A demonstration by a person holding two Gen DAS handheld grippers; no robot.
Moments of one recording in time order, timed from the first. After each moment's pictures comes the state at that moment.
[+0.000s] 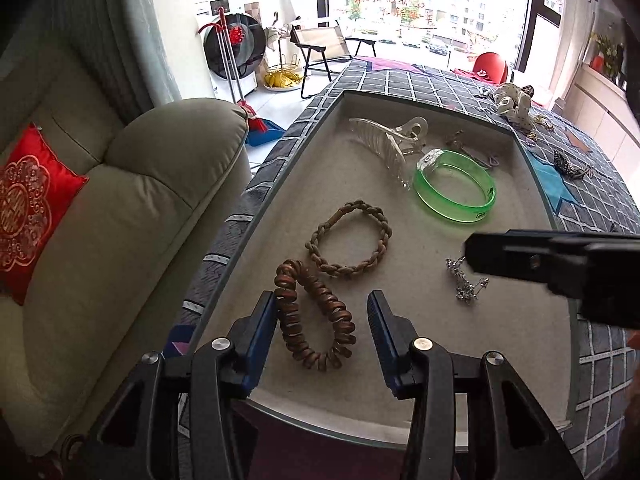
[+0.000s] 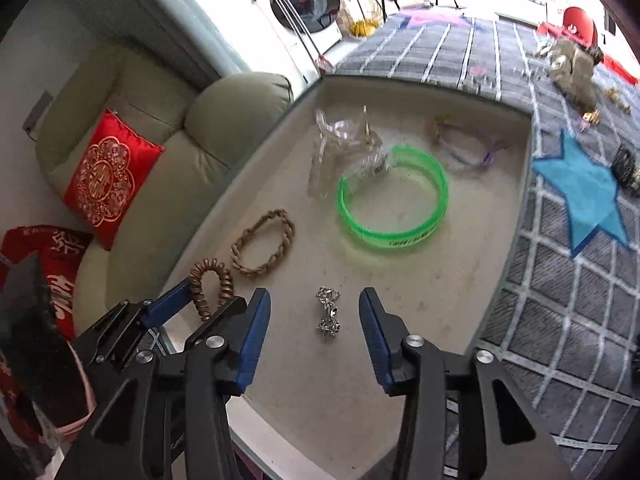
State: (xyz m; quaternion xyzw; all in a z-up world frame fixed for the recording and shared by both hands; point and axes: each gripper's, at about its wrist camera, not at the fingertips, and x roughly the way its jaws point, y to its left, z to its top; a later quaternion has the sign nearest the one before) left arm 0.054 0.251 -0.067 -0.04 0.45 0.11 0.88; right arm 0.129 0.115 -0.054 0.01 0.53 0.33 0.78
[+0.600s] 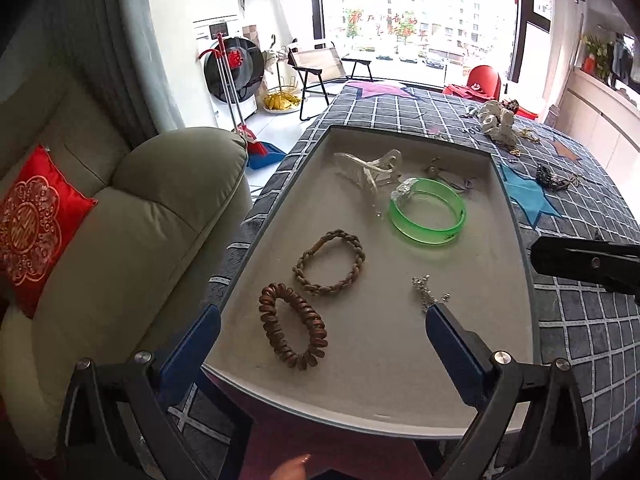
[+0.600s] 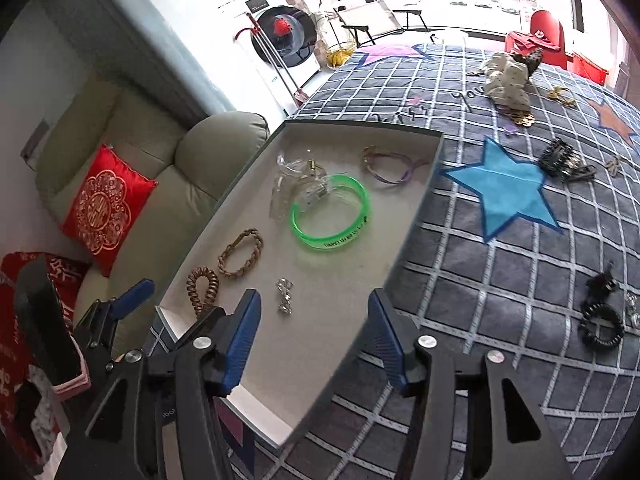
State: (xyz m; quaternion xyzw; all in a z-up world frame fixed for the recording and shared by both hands) left arm 0.040 0.231 -0.038 -0.02 0.42 0.12 0.90; right arm 0.112 0.053 -0.024 0.04 0.50 0.30 0.81
